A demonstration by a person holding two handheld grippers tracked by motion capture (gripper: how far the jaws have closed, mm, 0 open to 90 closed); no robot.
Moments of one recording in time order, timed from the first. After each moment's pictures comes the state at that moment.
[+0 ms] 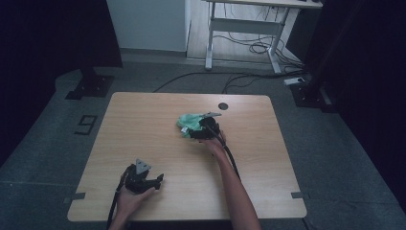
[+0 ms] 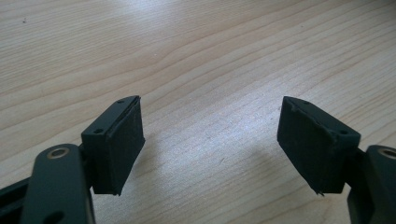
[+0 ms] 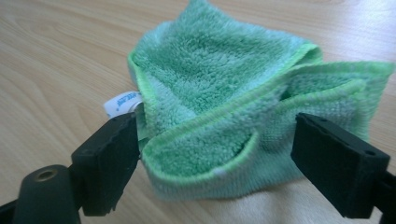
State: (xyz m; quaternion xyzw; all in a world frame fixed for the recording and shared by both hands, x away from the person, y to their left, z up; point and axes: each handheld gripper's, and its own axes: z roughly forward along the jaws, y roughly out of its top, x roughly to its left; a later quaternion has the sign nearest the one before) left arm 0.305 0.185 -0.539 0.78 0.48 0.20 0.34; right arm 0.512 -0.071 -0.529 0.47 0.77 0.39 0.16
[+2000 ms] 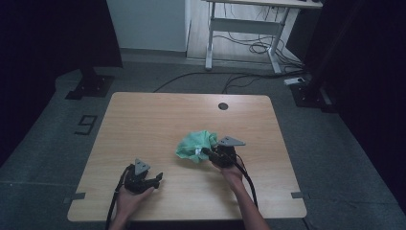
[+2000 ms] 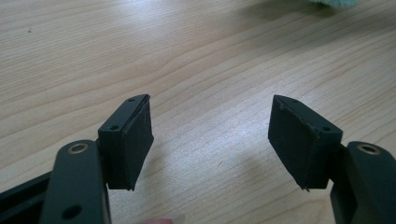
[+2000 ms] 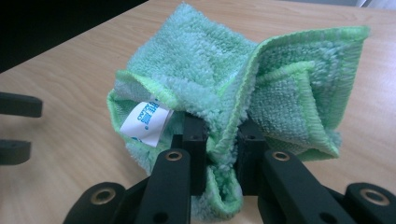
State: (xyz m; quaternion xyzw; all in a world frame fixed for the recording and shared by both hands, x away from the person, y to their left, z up) left arm 0.303 0.186 -0.536 0.78 0.47 0.20 0.35; right arm 0.386 -0.131 -0.513 0.39 0.76 0.50 0.15
